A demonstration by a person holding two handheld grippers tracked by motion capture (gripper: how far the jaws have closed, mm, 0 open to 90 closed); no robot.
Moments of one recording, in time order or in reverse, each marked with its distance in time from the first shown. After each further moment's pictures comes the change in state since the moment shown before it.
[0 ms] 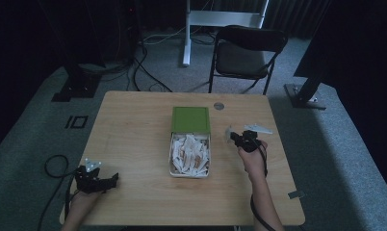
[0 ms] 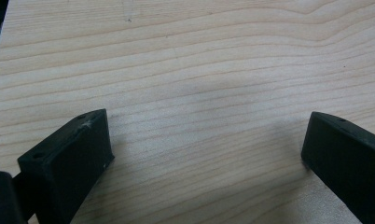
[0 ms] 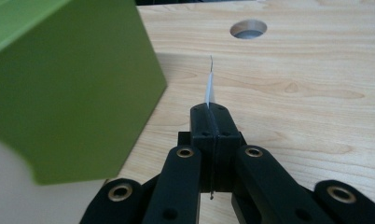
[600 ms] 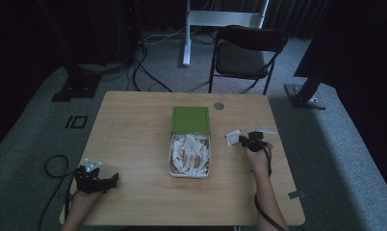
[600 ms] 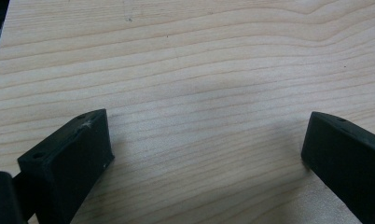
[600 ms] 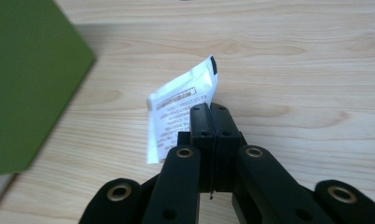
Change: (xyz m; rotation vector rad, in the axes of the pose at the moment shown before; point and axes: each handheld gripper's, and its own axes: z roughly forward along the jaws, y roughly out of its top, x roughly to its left) left arm 0.000 0.000 0.000 0.000 0.003 -0.003; right arm -0.040 -0.016 0.015 0.084 -0.113 0.058
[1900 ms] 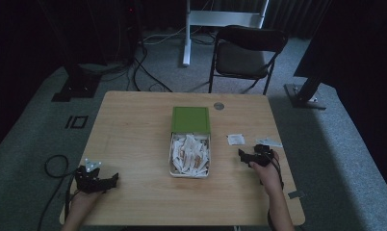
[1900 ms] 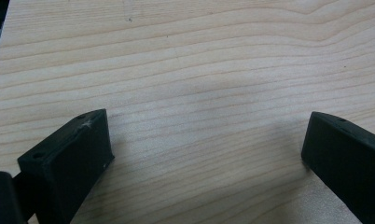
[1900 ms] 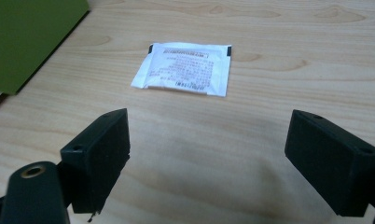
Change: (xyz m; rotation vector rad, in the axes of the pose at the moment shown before) left arm 0.000 0.000 0.000 0.000 0.000 0.000; right arm -0.009 -0.038 -0.031 0.001 -0.031 -0.107
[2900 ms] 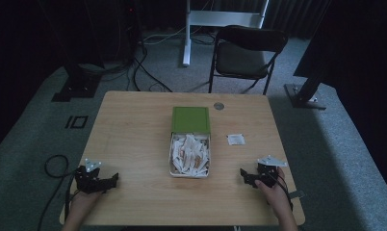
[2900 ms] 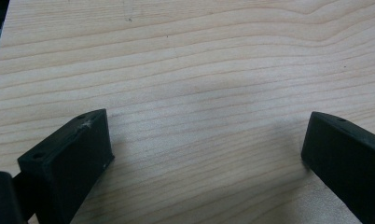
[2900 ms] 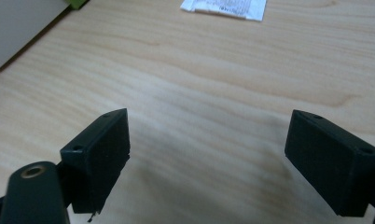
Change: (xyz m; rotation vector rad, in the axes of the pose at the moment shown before) left arm 0.000 0.000 0.000 0.000 0.001 0.002; right arm 0.013 -0.047 -0.046 0.045 0.062 -0.101
